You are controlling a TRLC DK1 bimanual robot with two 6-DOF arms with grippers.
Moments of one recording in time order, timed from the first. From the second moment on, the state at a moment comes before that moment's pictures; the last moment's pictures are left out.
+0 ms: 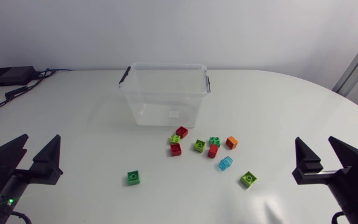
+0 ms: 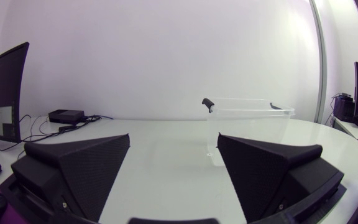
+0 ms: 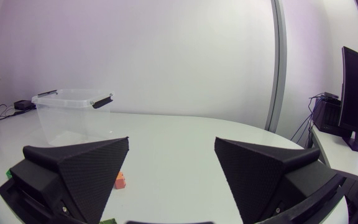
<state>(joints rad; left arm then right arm) 0.02 0.06 0.04 -0.01 0.05 0.00 -0.03 0.07 0.04 -0.04 -0.01 -0.03</state>
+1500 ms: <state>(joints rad) -0.07 0.80 0.69 -0.66 0.05 0.07 -0.02 0.38 0.27 -0.08 -0.01 -0.03</state>
